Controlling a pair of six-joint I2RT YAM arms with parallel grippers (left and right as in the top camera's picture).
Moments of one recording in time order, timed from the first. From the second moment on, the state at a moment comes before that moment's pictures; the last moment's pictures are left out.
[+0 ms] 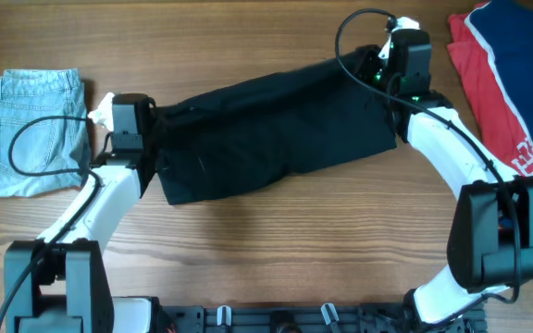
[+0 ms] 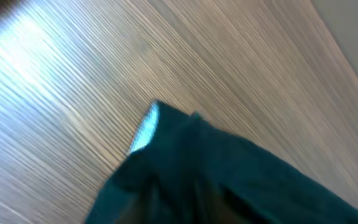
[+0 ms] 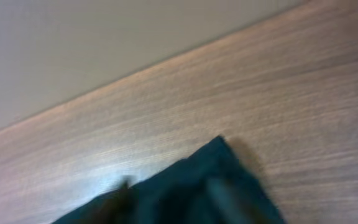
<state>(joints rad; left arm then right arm) -0.02 1.55 0.79 -0.07 -0.16 -0.87 0.12 1.80 1.18 0.06 -0.05 0.46</state>
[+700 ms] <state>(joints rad) -0.13 1.54 0.82 -0.16 -0.04 -0.81 0.04 1.80 1.19 -0.28 -0.09 0.25</state>
